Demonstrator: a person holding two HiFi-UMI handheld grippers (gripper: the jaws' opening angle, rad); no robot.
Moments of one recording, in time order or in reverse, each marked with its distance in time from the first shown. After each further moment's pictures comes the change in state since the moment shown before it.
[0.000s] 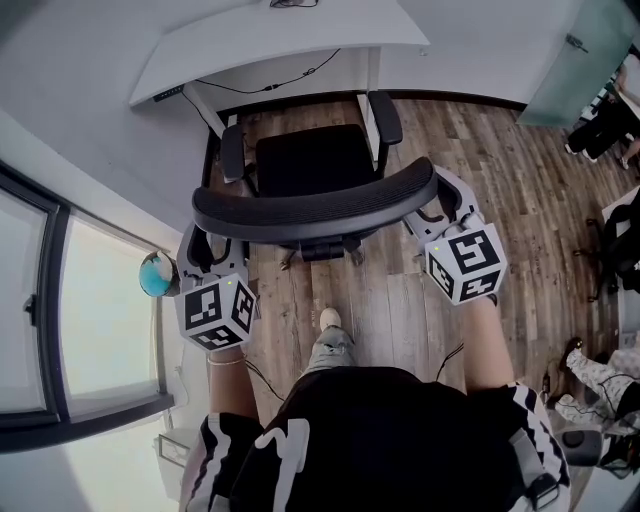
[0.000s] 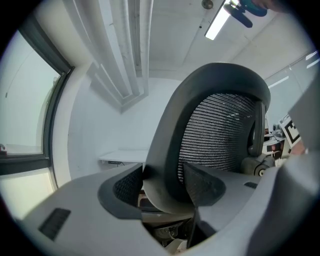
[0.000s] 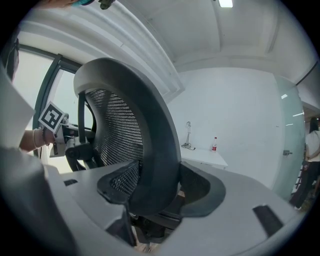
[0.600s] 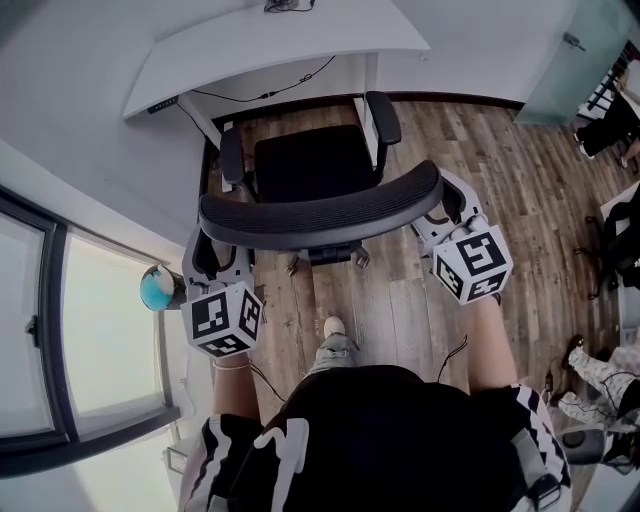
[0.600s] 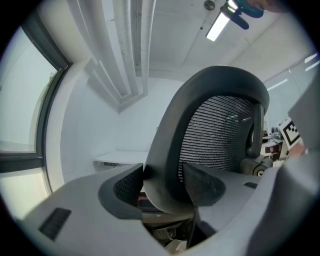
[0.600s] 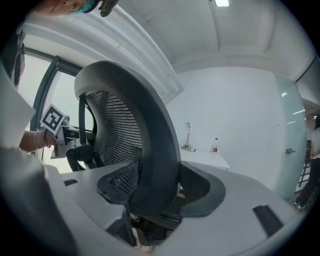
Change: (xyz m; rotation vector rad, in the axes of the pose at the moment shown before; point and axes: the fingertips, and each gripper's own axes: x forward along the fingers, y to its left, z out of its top) left arm 0.041 0.006 0.004 -0.006 -0.016 -0.025; right arm 0.033 -0.022 0.002 0.016 -0.028 0.005
